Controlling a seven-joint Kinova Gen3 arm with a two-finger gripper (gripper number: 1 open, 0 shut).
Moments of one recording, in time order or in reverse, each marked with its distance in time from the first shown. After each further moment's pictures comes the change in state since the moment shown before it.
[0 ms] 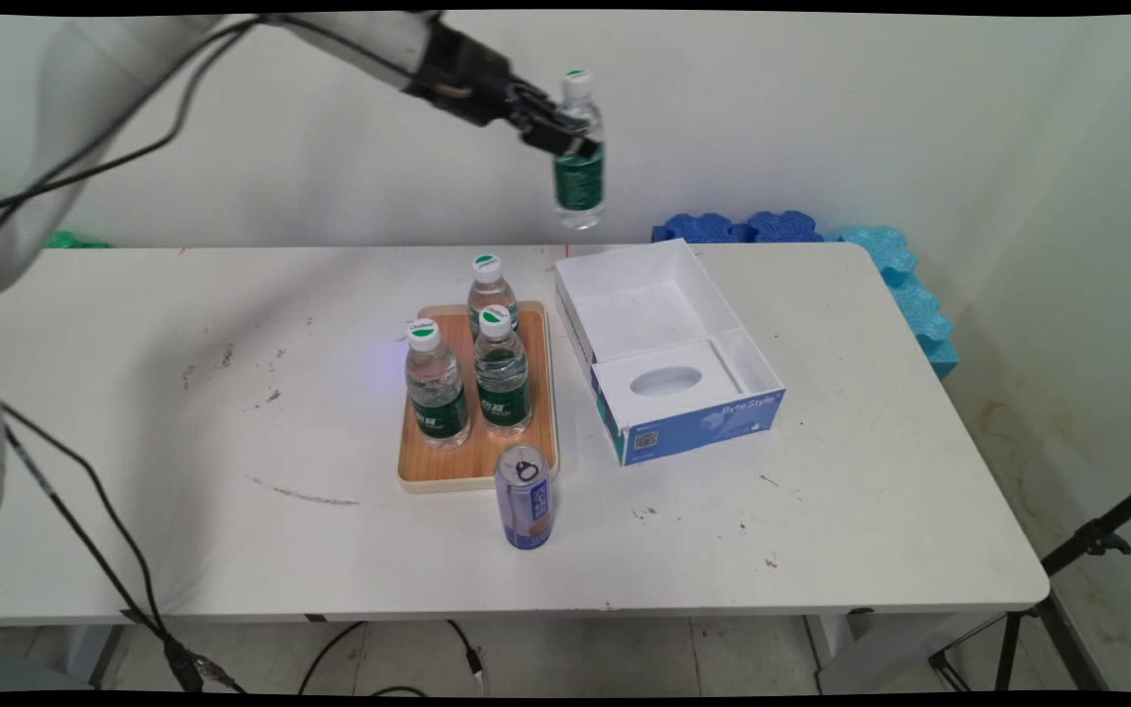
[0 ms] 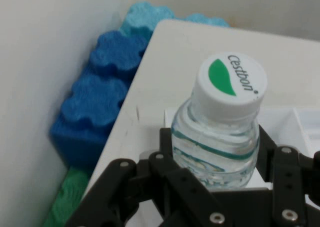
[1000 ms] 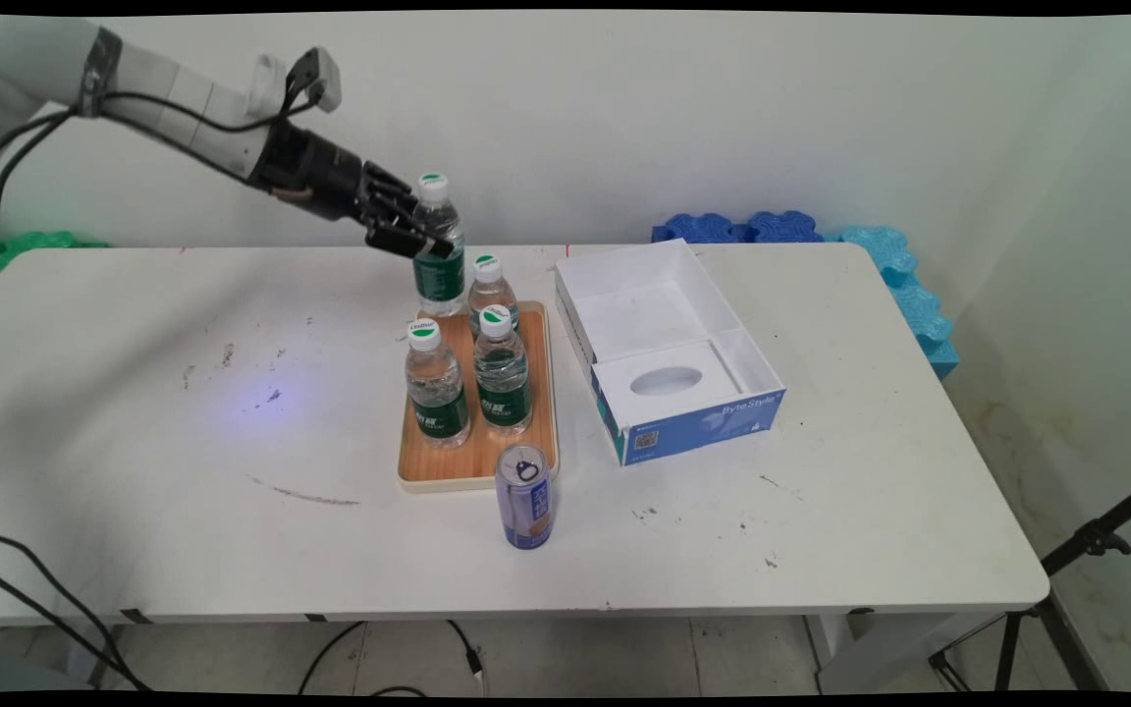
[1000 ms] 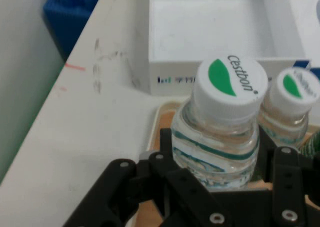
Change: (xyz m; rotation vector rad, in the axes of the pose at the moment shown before) arm -0.131 0.031 -0.099 0.025 -0.147 0.000
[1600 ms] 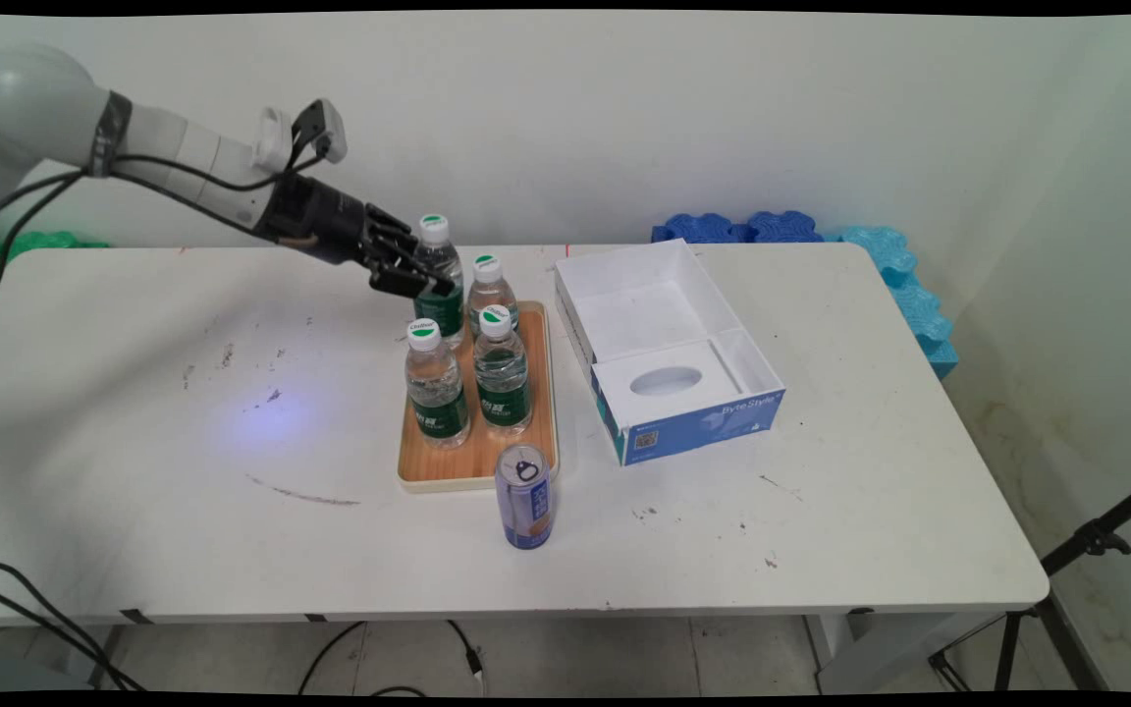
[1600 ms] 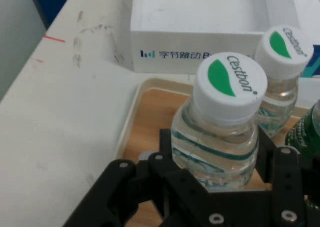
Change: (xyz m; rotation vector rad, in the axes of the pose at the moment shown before) arm -0.031 0.025 0.020 0.009 -0.013 -0.041
